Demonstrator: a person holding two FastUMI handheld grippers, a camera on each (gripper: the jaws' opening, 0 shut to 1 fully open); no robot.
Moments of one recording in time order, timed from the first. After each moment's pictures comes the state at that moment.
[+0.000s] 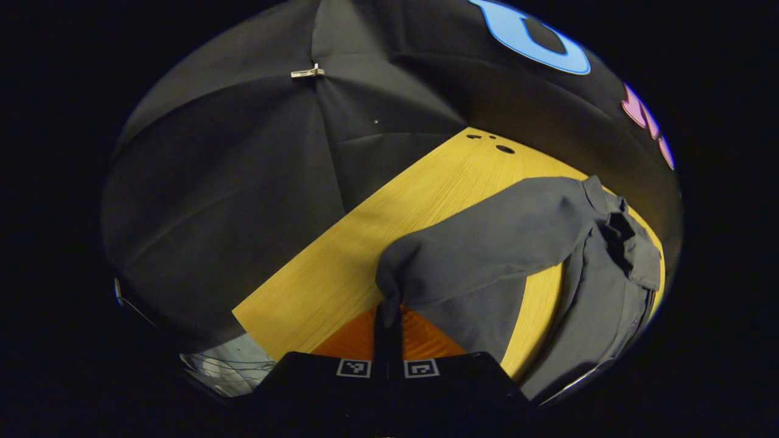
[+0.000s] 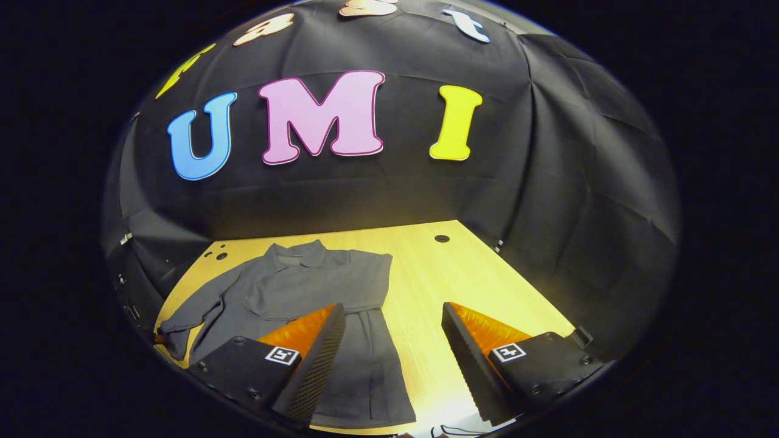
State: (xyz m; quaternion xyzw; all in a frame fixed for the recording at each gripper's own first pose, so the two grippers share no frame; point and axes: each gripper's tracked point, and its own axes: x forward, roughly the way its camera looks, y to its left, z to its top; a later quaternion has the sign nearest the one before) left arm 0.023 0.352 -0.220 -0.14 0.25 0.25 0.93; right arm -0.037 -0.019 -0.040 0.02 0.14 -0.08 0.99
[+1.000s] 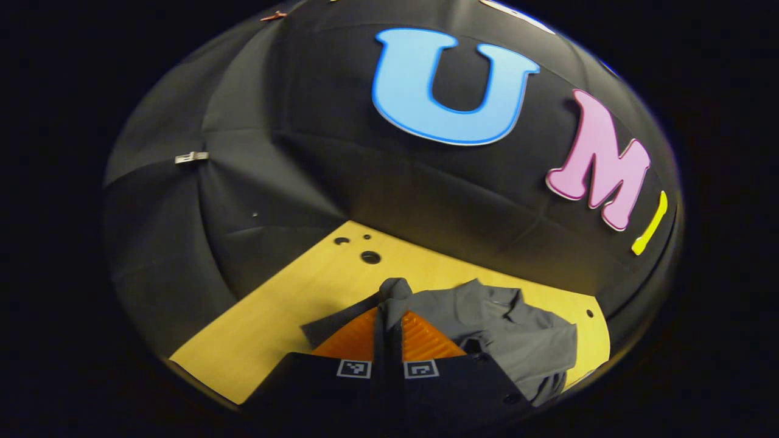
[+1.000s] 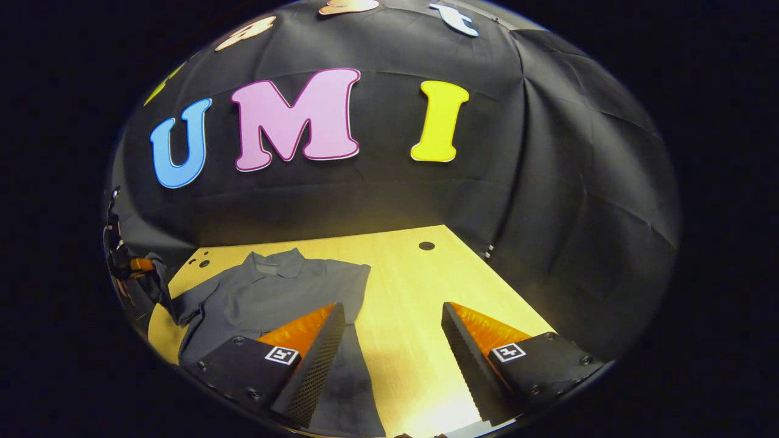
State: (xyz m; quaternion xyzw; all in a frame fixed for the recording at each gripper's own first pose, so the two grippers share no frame) left arm 0.193 0.154 0.009 -0.13 0.09 0.06 0.99; right arm 0.013 -0.094 -0.045 0.04 0.14 -0.10 0.98
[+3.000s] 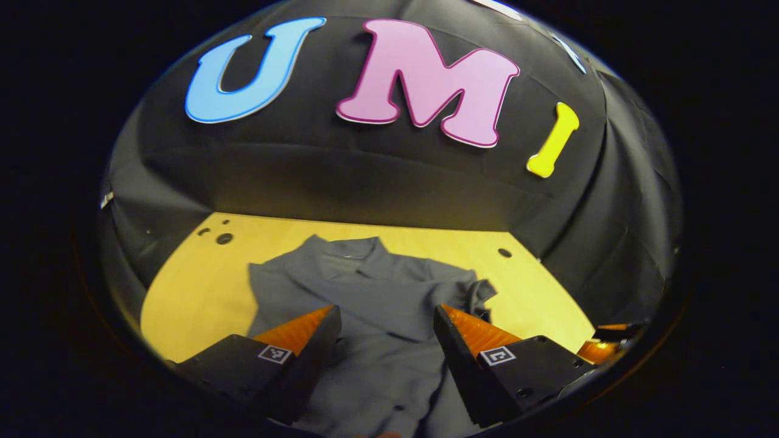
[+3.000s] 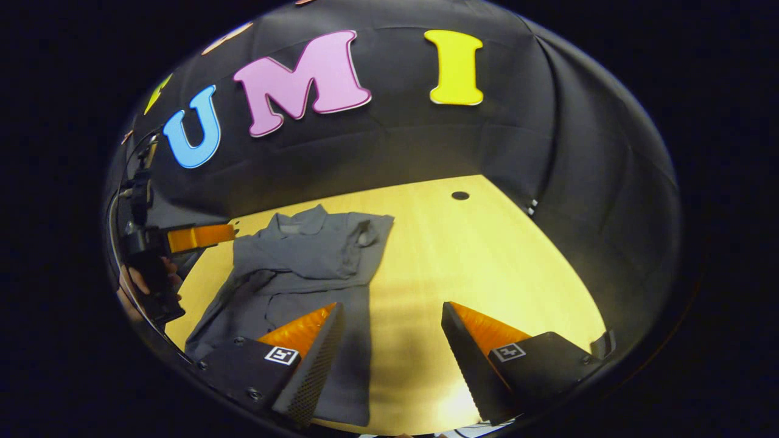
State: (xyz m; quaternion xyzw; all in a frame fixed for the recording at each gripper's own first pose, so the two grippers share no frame) left arm 0.134 -0.064 -0.047 0.00 0.15 -0.11 0.98; right arm 0.021 -0.078 -0.135 0.08 0.25 0.03 0.97
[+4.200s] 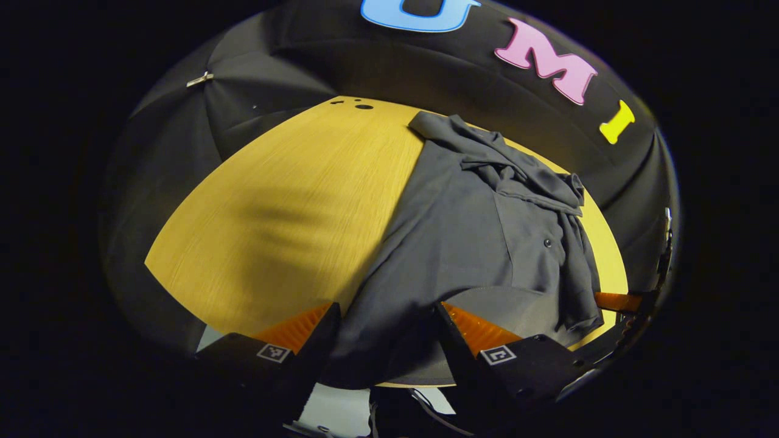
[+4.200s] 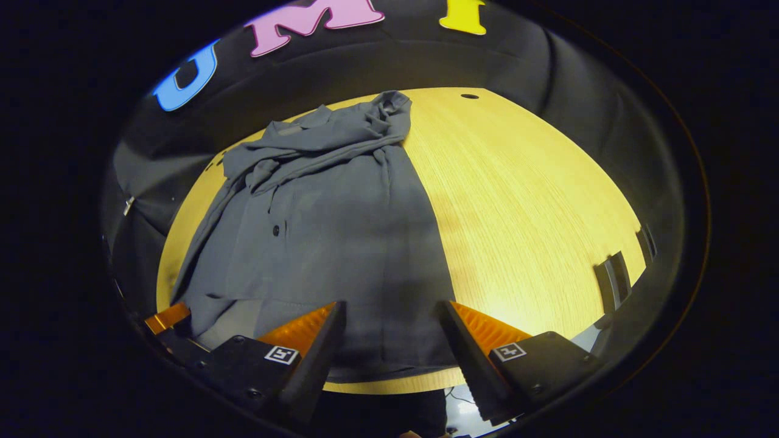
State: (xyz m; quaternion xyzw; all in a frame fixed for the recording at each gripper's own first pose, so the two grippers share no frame) left arm -0.043 0.127 -0.248 -0.08 0.33 0.00 0.94; right arm -0.078 0.014 -0.282 0.08 0.41 -0.01 0.91
